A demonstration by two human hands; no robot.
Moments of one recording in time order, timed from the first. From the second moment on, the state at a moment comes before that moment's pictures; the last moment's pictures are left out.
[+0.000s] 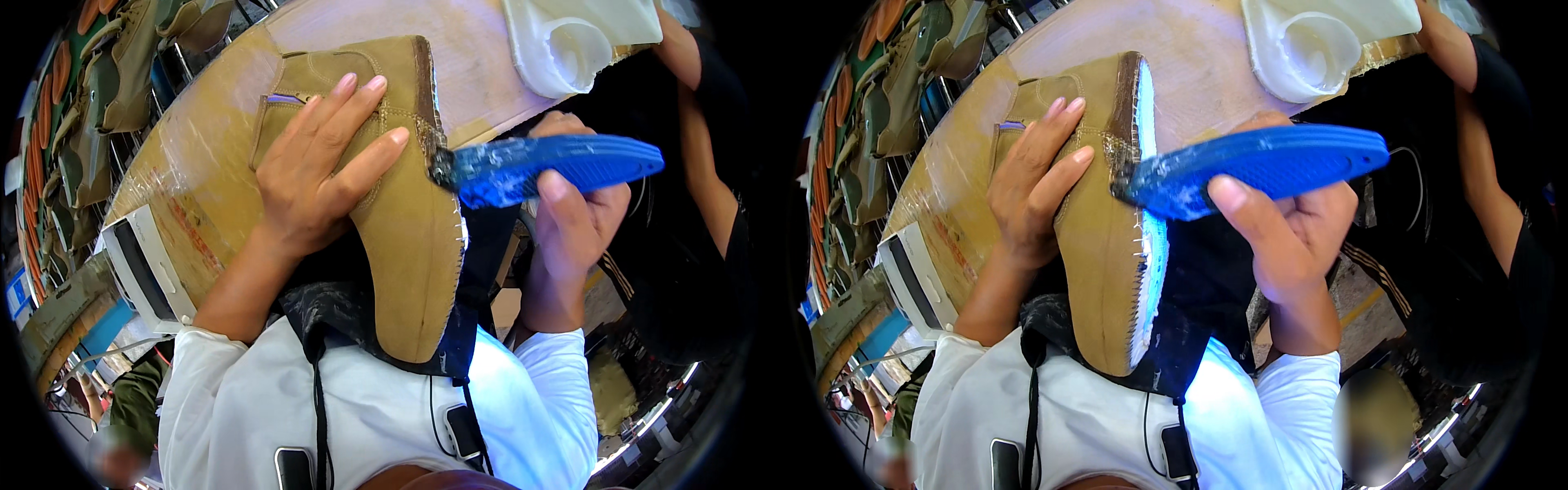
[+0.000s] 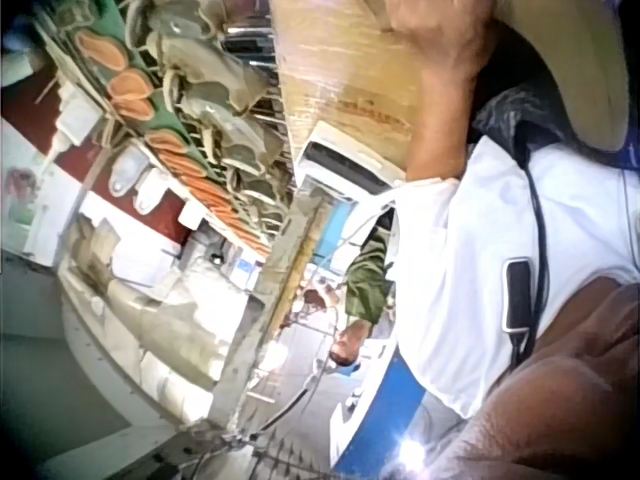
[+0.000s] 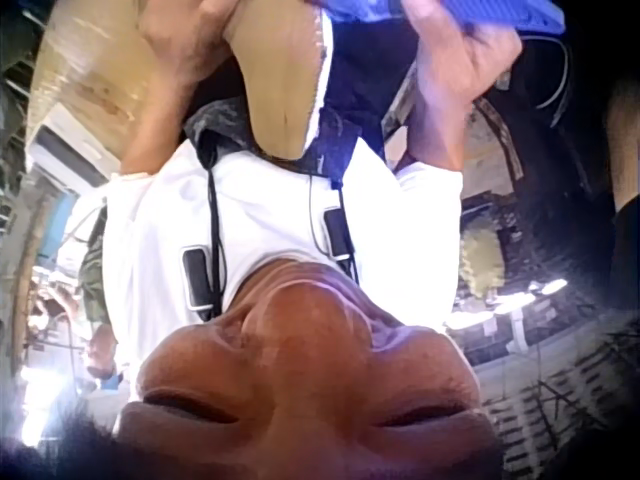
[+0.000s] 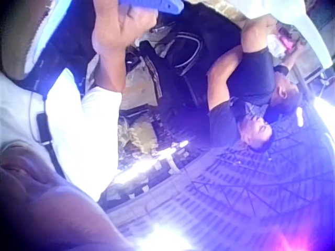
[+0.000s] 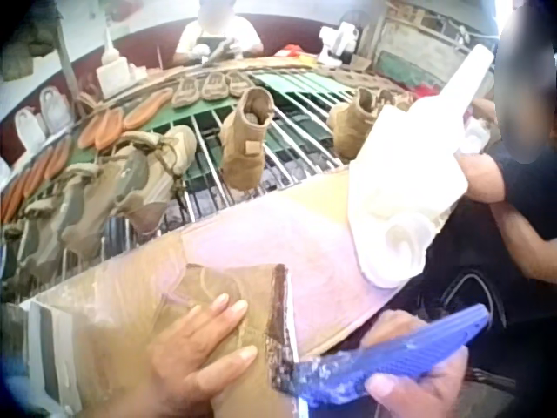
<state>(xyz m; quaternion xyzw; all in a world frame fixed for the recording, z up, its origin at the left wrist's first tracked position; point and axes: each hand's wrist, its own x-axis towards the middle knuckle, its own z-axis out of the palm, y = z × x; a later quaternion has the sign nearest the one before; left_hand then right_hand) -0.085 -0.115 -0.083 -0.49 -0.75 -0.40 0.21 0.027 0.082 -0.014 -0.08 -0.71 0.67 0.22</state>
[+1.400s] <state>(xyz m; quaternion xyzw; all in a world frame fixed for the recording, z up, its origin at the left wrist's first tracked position) -0.093 -0.102 -0.026 -0.49 -0.81 -0.32 0.11 0.064 0.083 0.012 -0.02 -0.70 0.62 0.34</state>
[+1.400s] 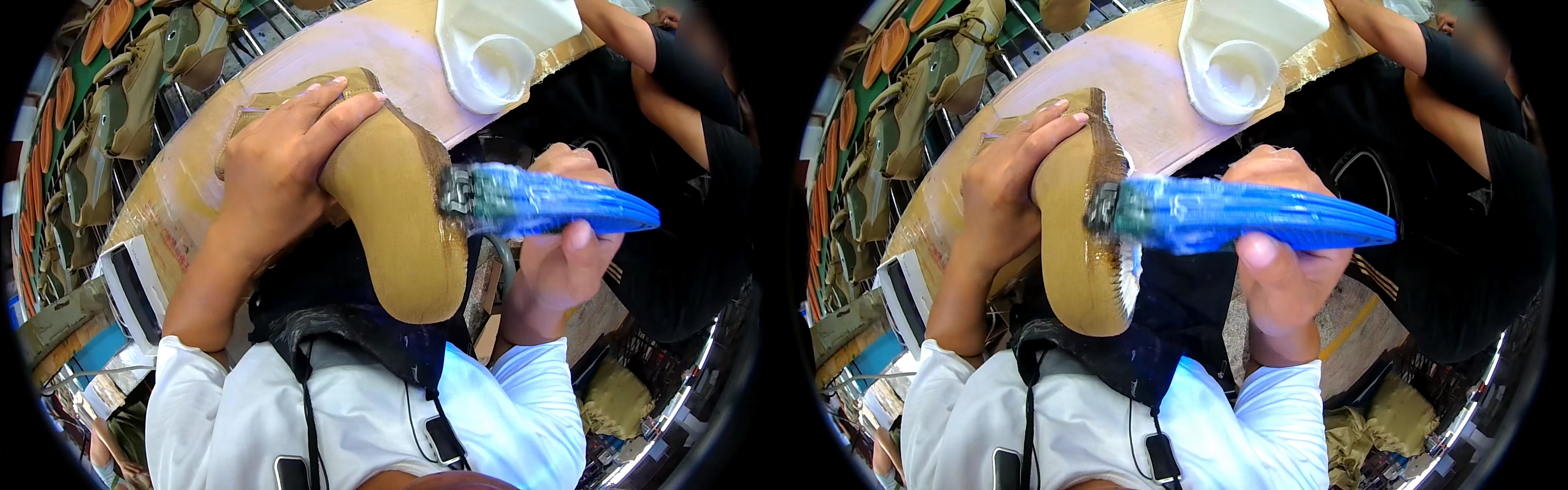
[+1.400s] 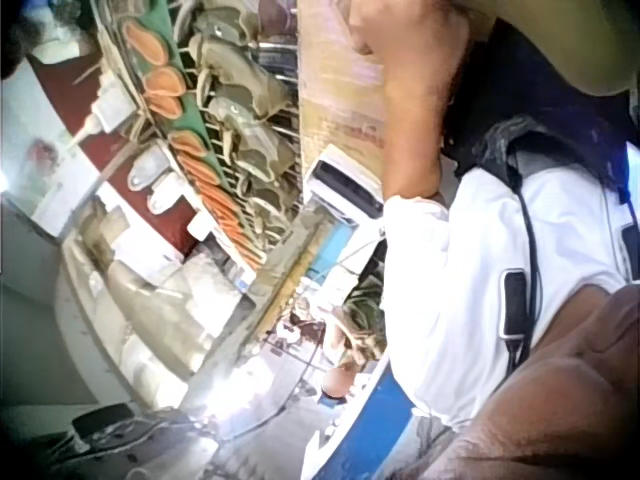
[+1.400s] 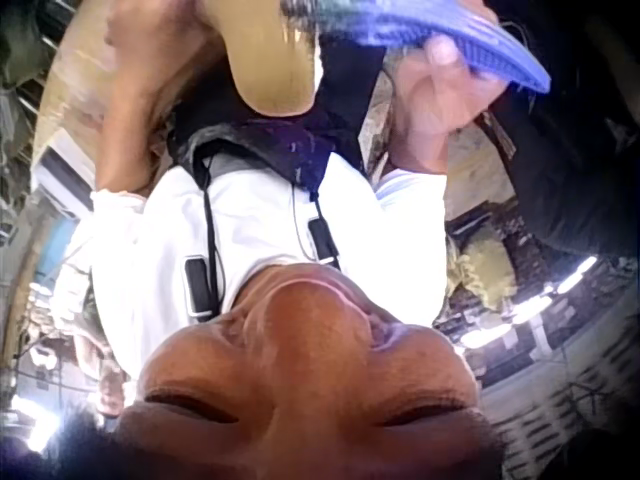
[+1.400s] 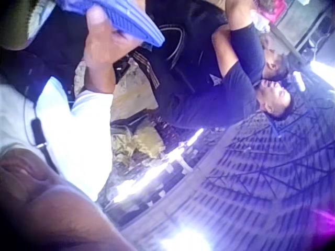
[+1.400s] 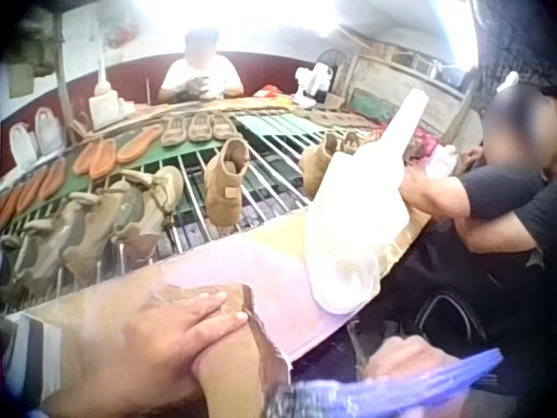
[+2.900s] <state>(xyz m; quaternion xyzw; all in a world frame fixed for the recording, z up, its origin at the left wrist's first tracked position) -0.165 -0.171 -0.034 -0.29 -0.77 -0.55 -0.16 0.074 0.158 -0.018 -0.19 -0.66 0.62 0.39</state>
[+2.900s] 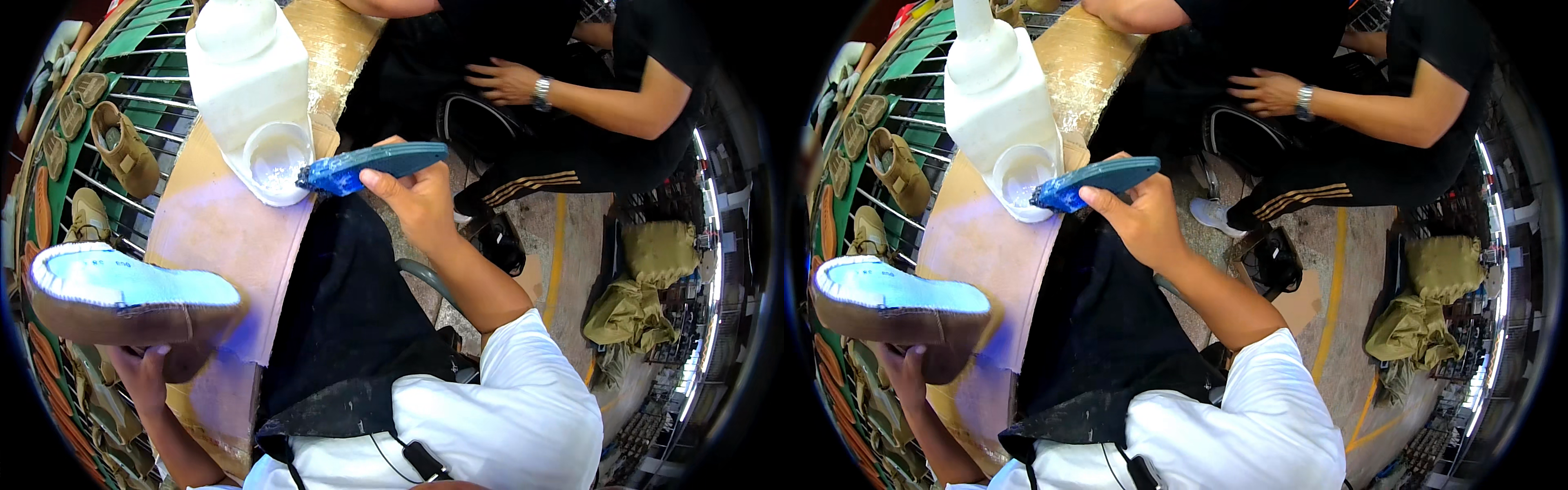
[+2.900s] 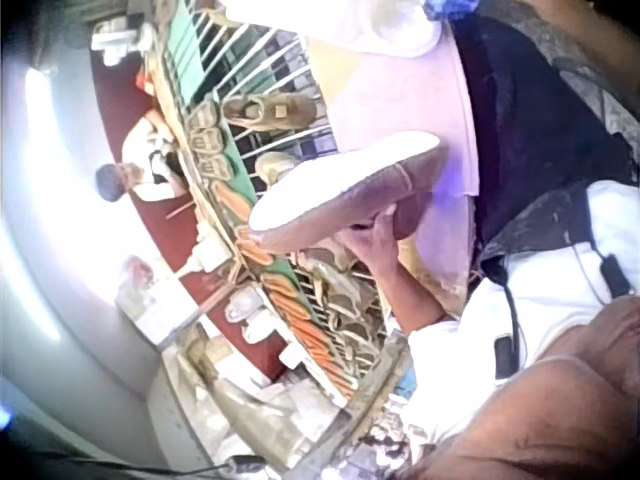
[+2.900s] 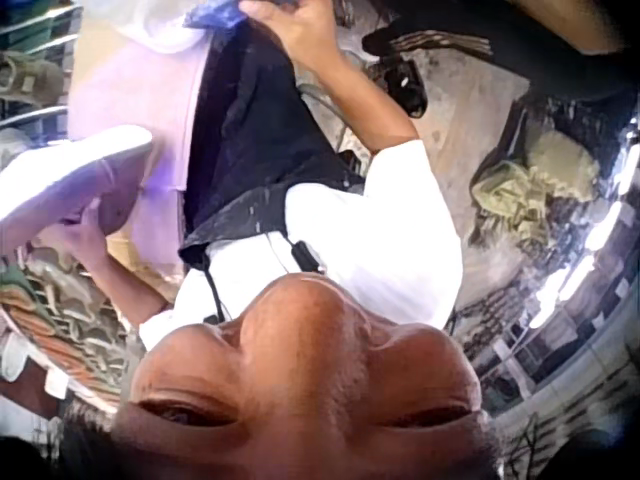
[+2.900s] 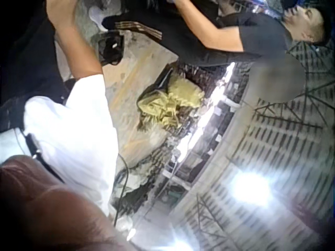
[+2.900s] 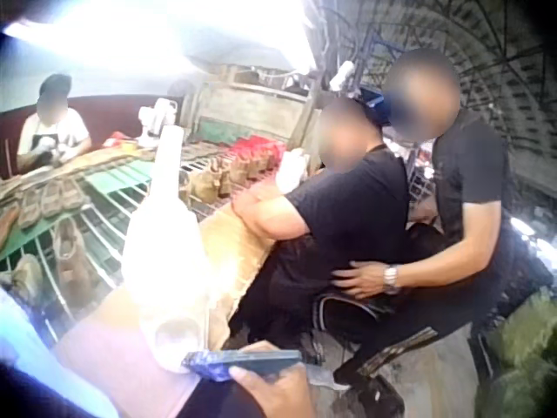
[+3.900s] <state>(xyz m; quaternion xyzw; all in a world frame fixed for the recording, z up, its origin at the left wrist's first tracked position) -0.094 -0.129 -0.009 -0.30 -0.66 -0.54 -0.43 0.015 0.121 -0.014 -0.10 -0.52 0.81 0.27</state>
